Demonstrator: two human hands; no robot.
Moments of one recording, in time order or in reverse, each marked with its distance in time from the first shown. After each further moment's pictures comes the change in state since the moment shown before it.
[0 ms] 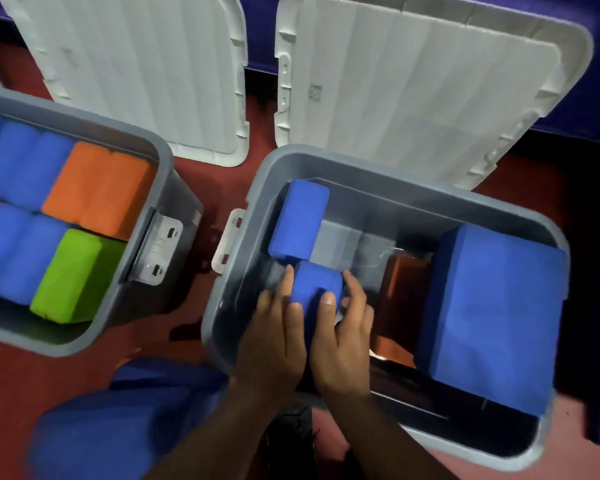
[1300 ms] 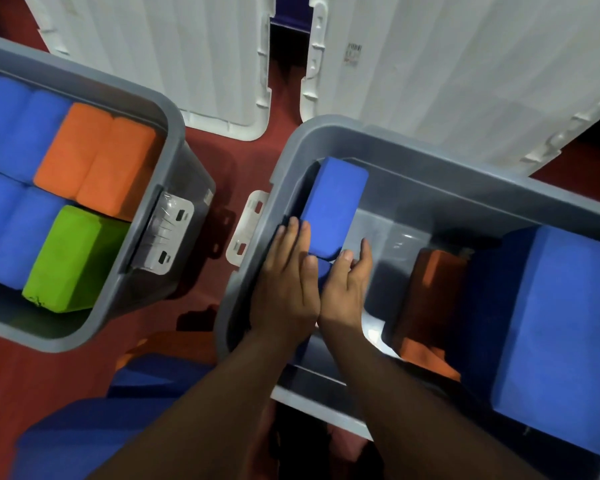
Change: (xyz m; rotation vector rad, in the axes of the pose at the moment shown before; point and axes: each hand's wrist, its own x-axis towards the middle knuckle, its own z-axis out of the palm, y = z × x) left_hand 0.079 -0.045 0.013 0.123 0.055 0.157; right_hand 0.081 0.026 0.083 0.144 0.028 0.143
